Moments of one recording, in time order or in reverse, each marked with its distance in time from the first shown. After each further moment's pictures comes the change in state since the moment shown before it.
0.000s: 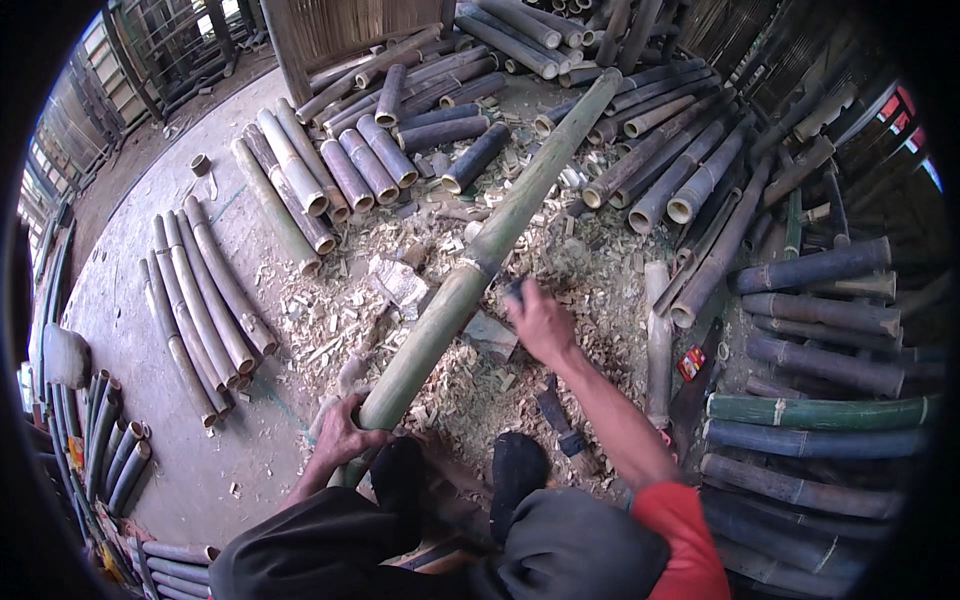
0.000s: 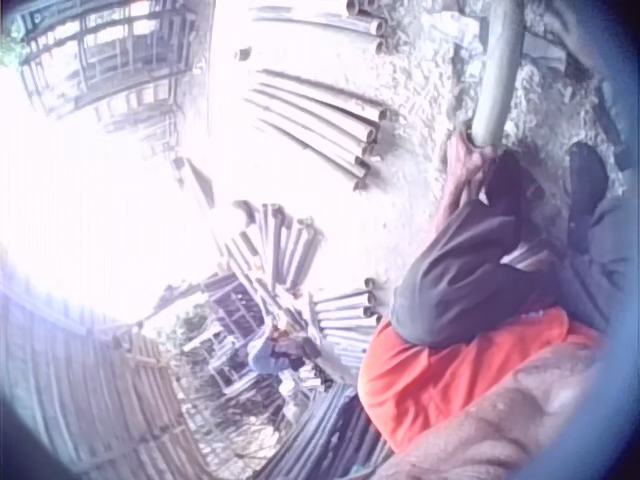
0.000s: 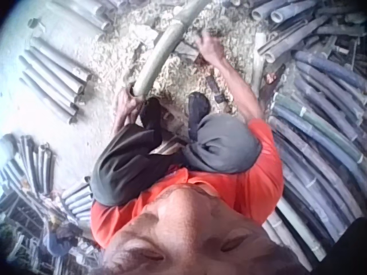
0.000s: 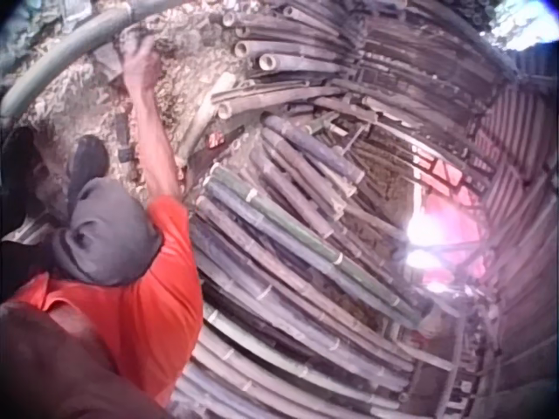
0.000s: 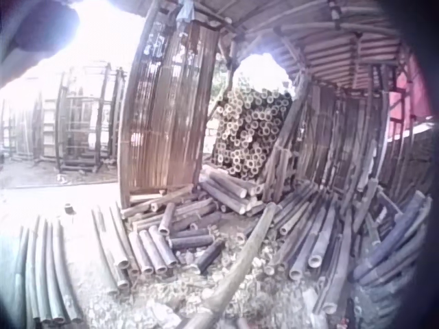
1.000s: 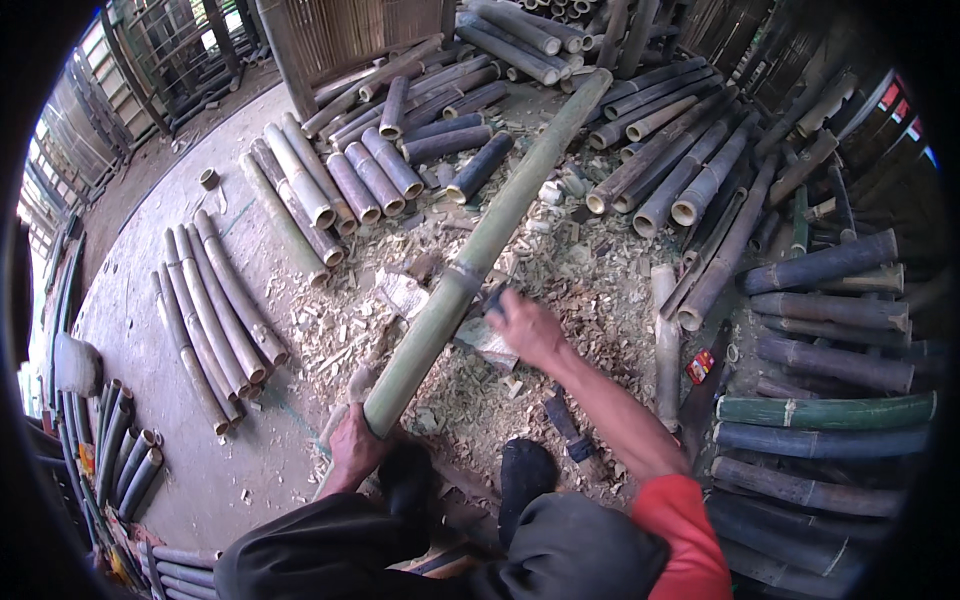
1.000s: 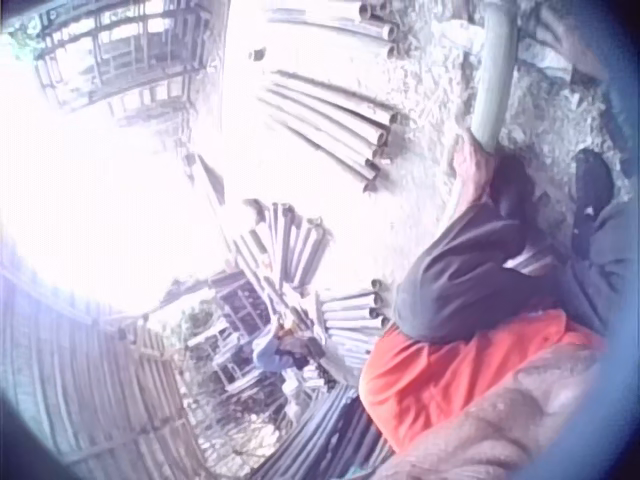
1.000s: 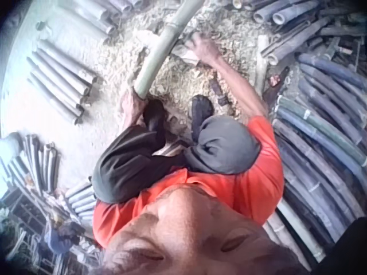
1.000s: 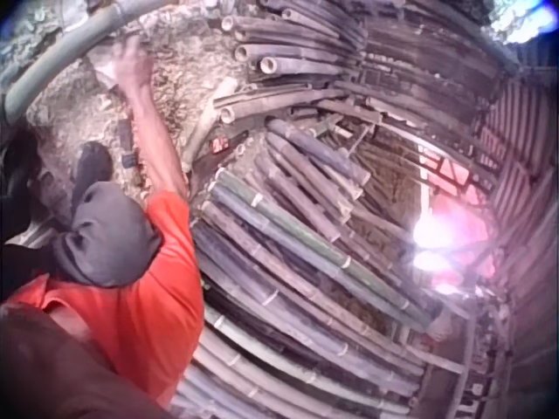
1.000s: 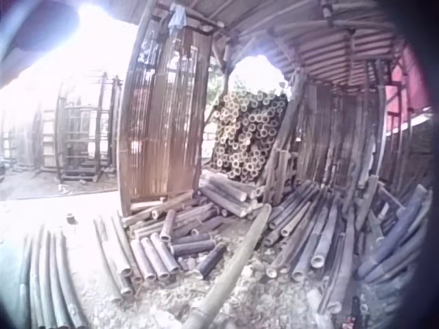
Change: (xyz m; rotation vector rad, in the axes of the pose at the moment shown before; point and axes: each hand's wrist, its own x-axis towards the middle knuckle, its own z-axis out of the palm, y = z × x) left_hand -0.010 0.007 0.026 0.446 0.296 -0.128; right_hand 0.015 -0.023 0.009 -0.055 -0.192 -0.204
